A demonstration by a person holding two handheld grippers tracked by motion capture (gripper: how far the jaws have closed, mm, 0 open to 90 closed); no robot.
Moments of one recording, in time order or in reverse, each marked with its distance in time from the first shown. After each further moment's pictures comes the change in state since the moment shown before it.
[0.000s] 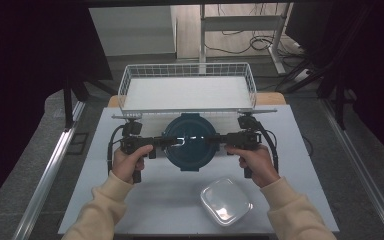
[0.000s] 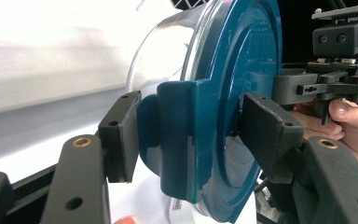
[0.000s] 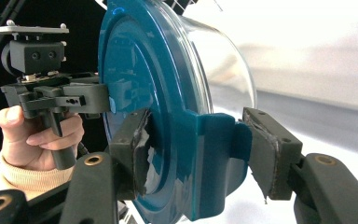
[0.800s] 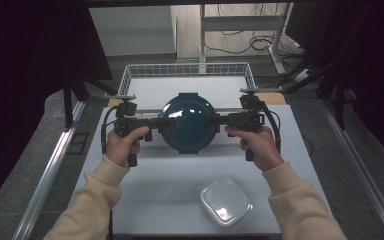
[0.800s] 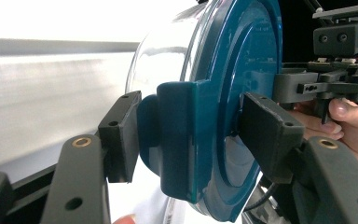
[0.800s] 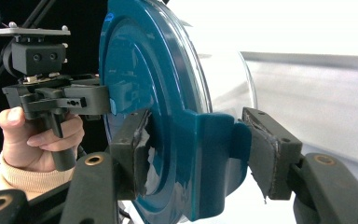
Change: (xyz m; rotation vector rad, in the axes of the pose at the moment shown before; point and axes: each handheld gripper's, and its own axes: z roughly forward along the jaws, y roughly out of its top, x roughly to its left) left arm -0.027 0.043 -0.020 -0.045 0.002 0.058; right arm 0.031 0.042 -0.019 -0.053 0.010 -0.068
